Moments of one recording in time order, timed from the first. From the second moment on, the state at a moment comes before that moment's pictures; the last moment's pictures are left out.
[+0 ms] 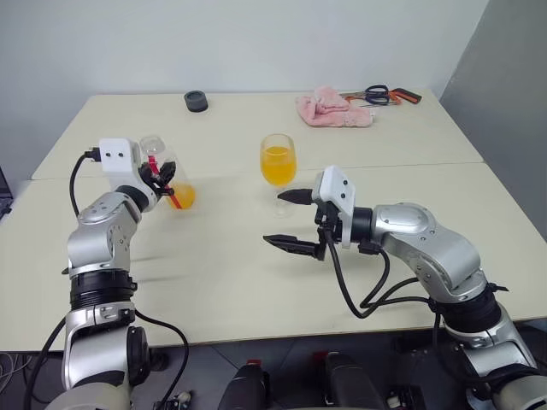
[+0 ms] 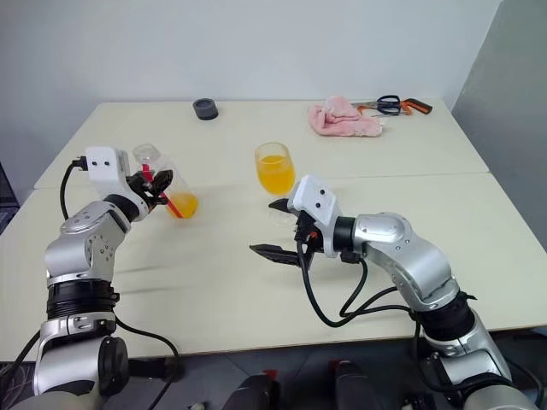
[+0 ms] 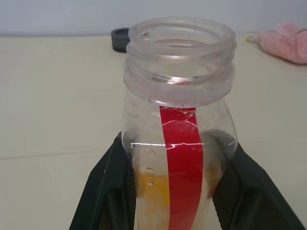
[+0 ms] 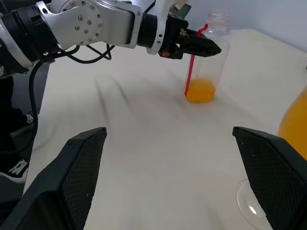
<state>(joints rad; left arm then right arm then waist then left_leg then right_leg) -0.62 0.54 0.32 0.33 -0.29 0.48 -0.36 -0.62 -0.43 0.30 -0.39 0.44 0.71 0.74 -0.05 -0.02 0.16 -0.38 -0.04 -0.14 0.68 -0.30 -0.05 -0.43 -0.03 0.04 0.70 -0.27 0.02</state>
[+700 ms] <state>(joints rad) -0.55 0.55 0.31 0.31 -0.28 0.45 -0.38 -0.64 -0.39 0.32 -0.39 0.41 0.73 0.72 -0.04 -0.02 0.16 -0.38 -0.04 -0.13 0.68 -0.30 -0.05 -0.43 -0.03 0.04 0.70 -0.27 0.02</state>
